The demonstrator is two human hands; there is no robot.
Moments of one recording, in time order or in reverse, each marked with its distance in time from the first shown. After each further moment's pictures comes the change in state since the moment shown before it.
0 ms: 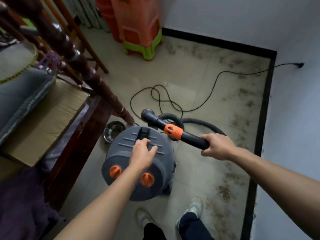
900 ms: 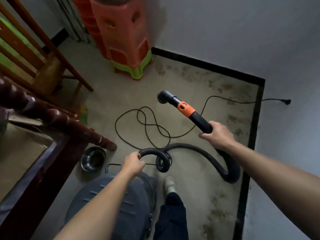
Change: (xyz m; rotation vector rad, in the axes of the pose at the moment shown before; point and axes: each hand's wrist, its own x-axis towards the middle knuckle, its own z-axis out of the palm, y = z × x) left_hand 0.170 0.129 0.014 0.041 -0.153 -0.171; right_hand 0.156 0.095 -0.178 0.249 0.285 0.278
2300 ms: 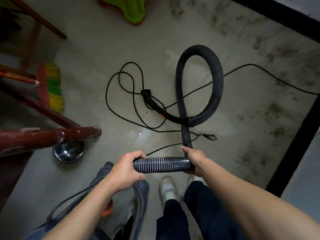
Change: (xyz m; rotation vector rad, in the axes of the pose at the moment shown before) left_hand 0.254 0.029 0.072 -0.100 -0.282 0.097; right_hand 0.260 0.044 0.268 0.740 -0.607 0.969
